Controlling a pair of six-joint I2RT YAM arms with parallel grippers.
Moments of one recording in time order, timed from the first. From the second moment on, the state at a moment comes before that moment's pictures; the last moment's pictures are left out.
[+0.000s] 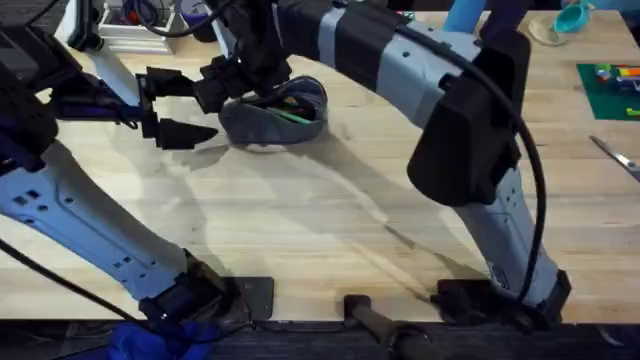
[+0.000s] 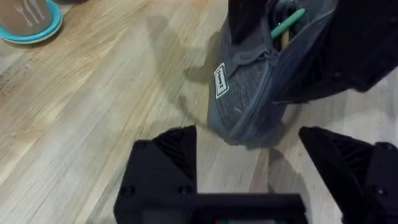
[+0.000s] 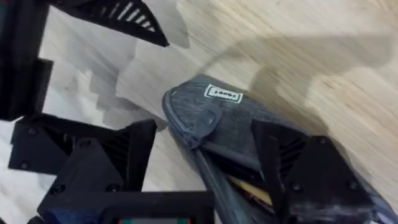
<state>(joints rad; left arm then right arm) 0.62 2.15 1.48 -1.37 1.03 1.99 0.83 2.45 2.37 -0.98 -0.12 0.28</state>
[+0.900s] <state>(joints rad) 0.62 2.15 1.48 -1.37 1.03 1.99 0.83 2.45 2.37 -0.96 -0.09 0.33</state>
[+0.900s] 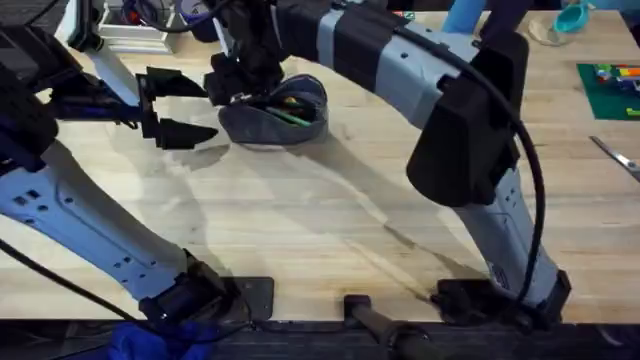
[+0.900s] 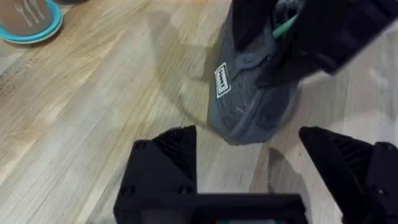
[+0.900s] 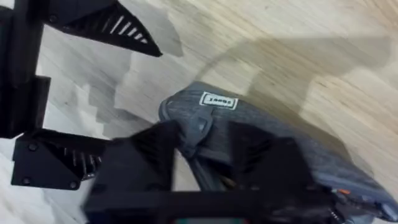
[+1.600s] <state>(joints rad) 0.62 2.15 1.48 -1.37 1.03 1.99 0.84 2.45 2.38 -0.95 -0.08 0.34</state>
